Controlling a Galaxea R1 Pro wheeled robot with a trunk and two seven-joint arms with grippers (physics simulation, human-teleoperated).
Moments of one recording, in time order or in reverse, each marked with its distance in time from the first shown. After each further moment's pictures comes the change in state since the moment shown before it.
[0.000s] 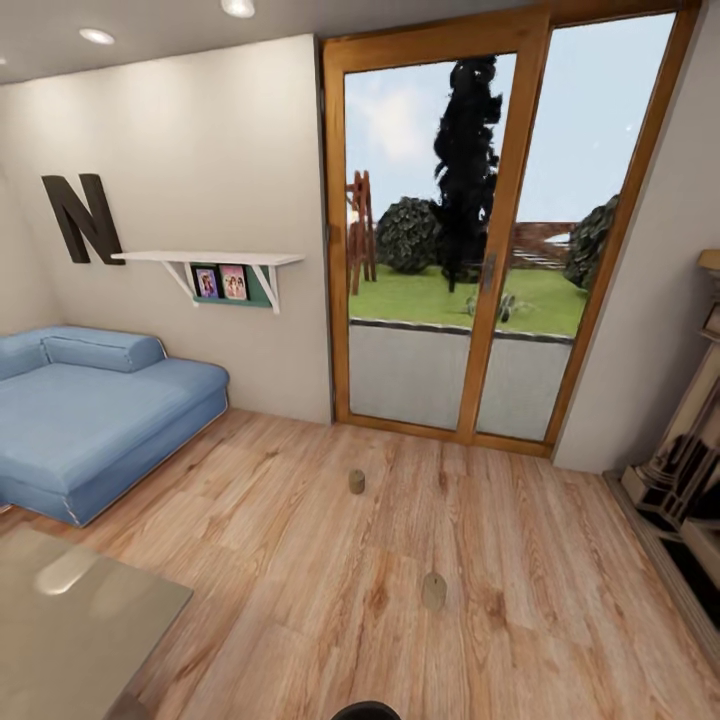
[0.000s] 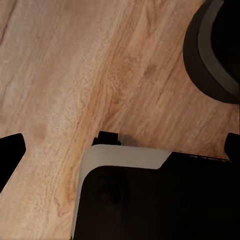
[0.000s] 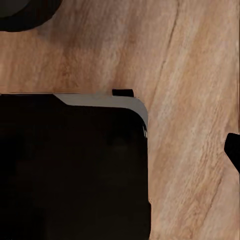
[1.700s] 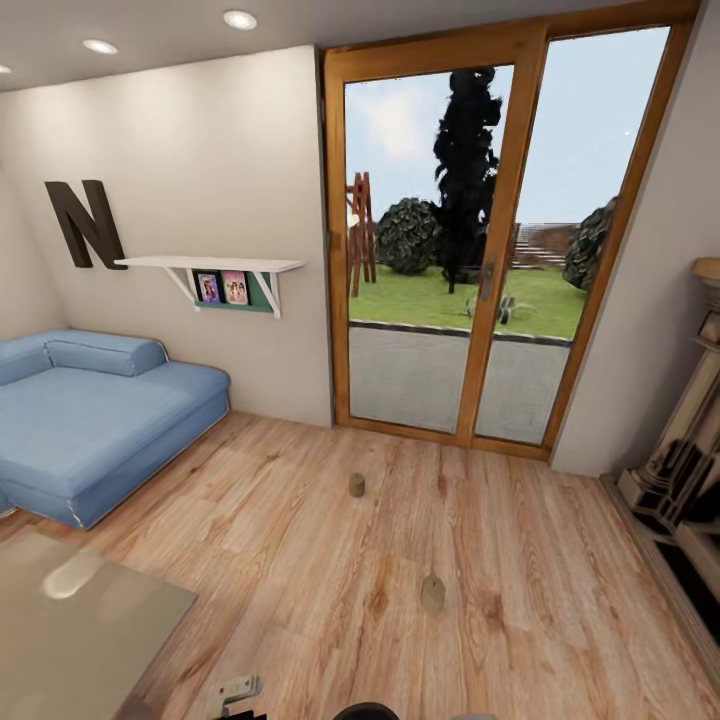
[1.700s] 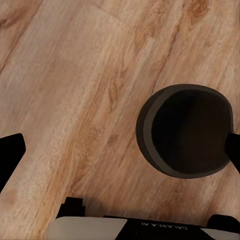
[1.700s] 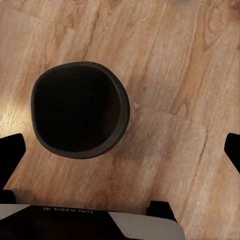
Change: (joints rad) left arm -0.252 -0.029 0.001 -0.037 0.034 0.143 -0.012; right arm -0.159 0.113 0.079 -0.404 0.007 0.315 -0.021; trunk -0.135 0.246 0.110
